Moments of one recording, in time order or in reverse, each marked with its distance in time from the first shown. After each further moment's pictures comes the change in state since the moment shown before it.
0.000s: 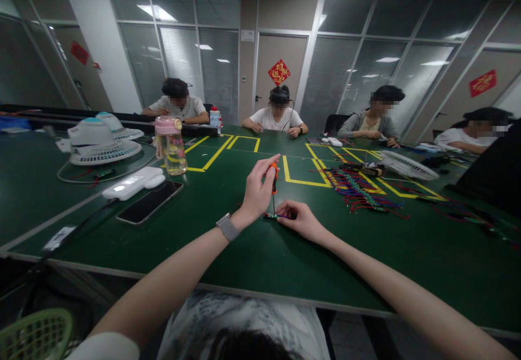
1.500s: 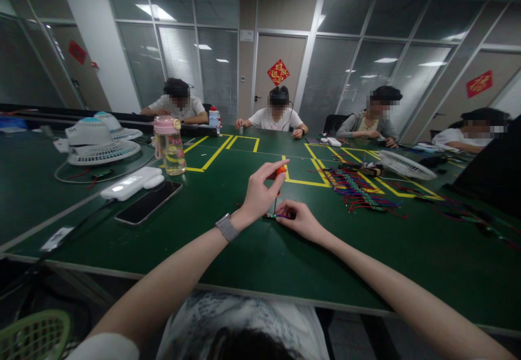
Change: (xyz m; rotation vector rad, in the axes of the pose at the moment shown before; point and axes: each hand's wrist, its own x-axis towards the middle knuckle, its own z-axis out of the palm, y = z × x) left_hand 0.000 0.004 0.001 -0.025 -0.118 0.068; right_hand 0.000 0.004 0.001 -0.001 0.005 -0.011
